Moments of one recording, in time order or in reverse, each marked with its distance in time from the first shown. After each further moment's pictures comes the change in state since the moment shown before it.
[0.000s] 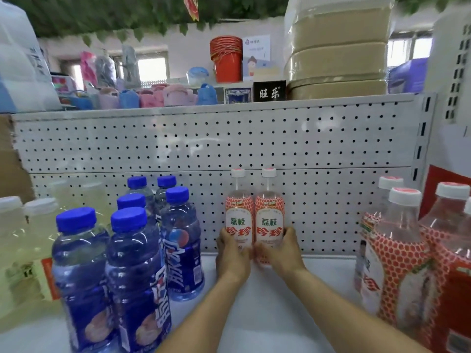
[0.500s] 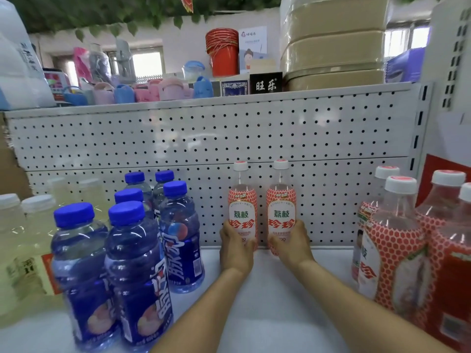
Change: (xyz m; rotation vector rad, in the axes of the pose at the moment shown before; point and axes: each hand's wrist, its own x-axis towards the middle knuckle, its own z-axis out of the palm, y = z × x) left_hand -0.007 0.007 0.003 0.018 -0.034 0.115; right_hand 0.005 0.011 -0.011 -0.079 0.058 0.061
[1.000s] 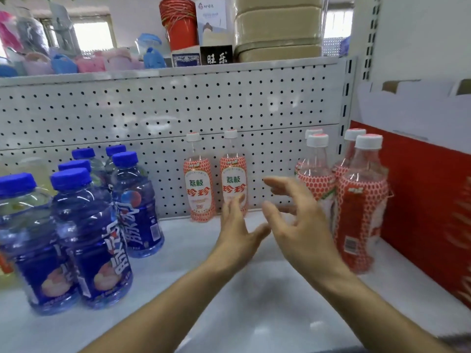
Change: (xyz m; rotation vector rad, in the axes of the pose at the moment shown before) left_hand -0.113 0.057 0.012 -0.127 -0.335 0.274; right_hand -0.153 -0.044 -0.130 0.051 0.085 -0.565
